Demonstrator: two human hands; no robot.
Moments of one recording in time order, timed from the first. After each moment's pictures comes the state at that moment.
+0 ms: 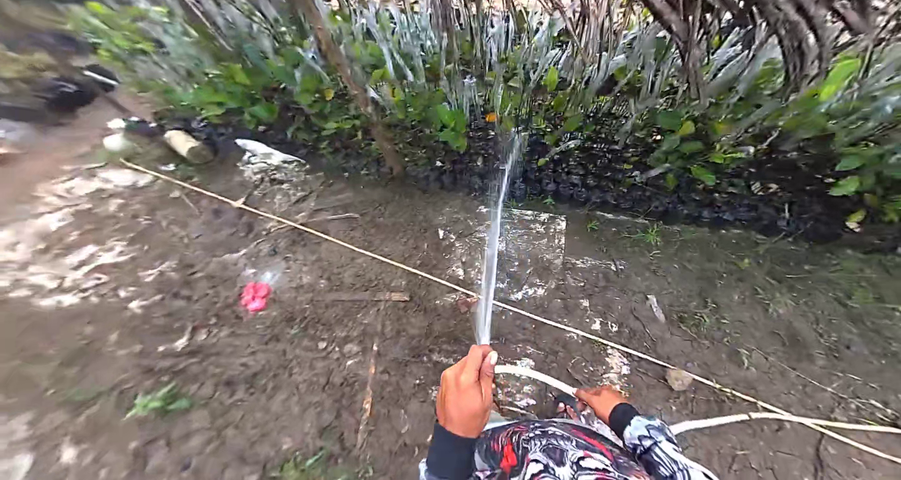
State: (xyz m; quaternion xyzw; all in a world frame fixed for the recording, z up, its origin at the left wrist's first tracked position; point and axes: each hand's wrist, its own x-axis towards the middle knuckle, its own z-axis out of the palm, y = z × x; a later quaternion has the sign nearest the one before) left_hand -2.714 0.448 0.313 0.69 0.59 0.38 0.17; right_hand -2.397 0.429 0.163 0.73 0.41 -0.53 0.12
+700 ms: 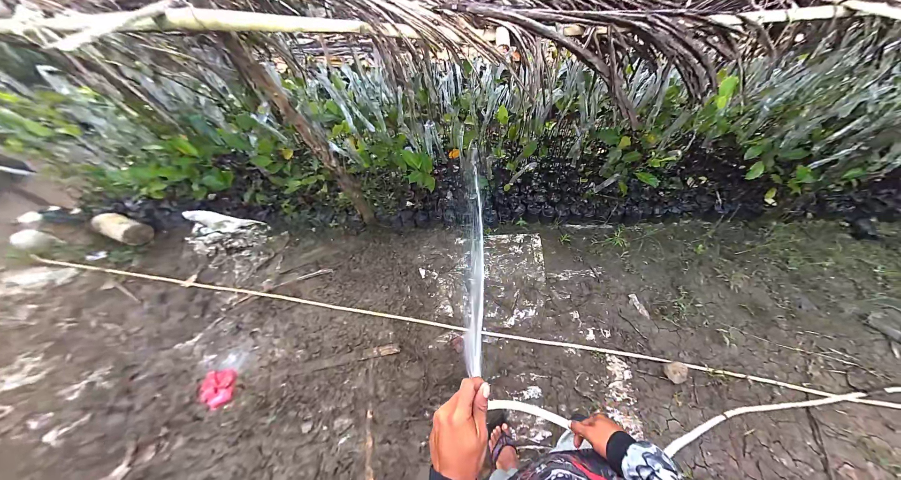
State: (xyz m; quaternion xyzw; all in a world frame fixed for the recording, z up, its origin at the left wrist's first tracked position) left_hand -2.758 0.475 0.317 0.72 0.56 0.39 0.15; right_hand -2.457 0.419 0.172 0.73 0.38 -0.56 0.13
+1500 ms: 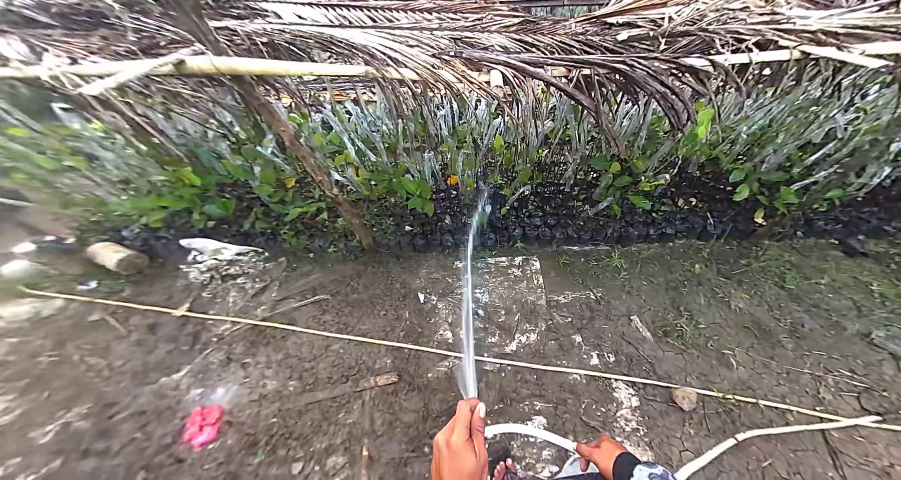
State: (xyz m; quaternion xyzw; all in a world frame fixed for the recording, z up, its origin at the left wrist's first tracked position) left_hand -2.758 0.483 0.313 0.70 0.58 0.39 0.16; right_hand -2.455 0.428 0.162 0.74 0.36 -0.55 0.11
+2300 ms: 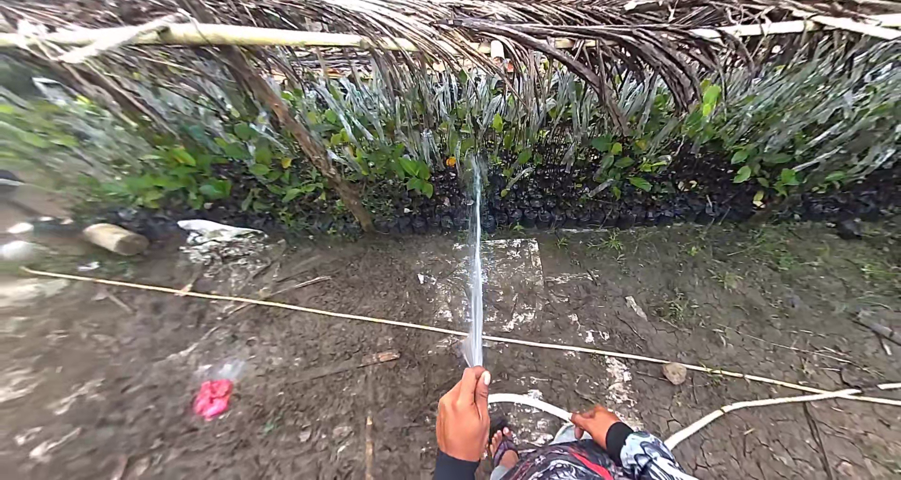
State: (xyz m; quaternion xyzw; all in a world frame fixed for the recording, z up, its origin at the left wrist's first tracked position) left_hand -2.758 0.483 0.301 0.72 0.55 0.40 0.15; right_hand -2.459 0.422 0.174 0.74 0.38 -0.54 0.11
